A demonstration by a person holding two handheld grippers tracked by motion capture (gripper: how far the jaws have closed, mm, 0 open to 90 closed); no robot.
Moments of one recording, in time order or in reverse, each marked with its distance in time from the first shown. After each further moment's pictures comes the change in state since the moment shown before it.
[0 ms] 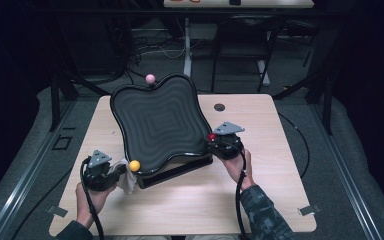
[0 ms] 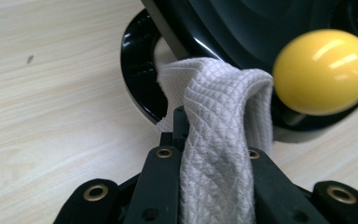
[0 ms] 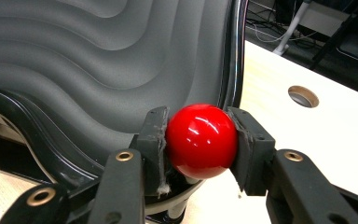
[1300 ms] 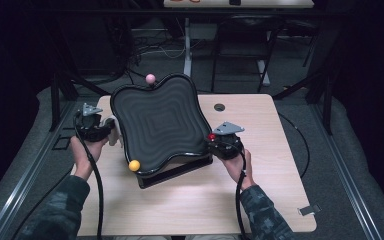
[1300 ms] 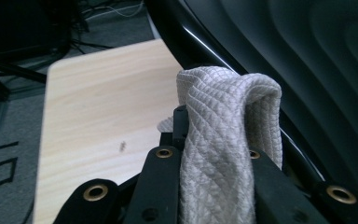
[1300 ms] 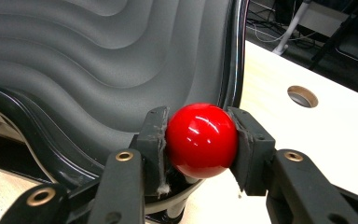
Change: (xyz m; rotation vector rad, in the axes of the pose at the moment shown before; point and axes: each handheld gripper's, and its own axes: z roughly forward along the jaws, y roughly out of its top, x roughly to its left) left arm 0.071 0.104 0.025 -0.060 0.180 -0.046; right arm 0.000 0.000 0.000 0.001 0.002 -0.005
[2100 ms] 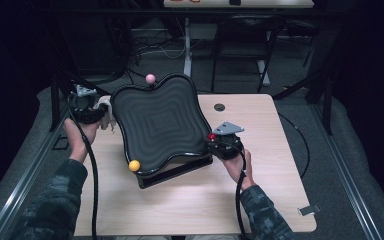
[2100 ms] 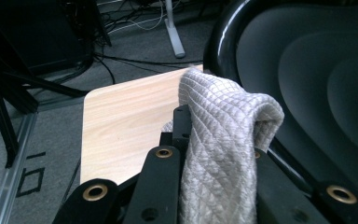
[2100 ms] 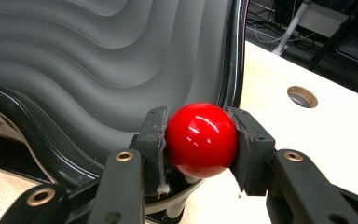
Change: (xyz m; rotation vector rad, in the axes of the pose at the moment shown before) left arm 0.020 0.033 0.001 -0.032 0.060 0.012; right arm 0.000 0.000 0.000 0.002 -0.008 -0.004
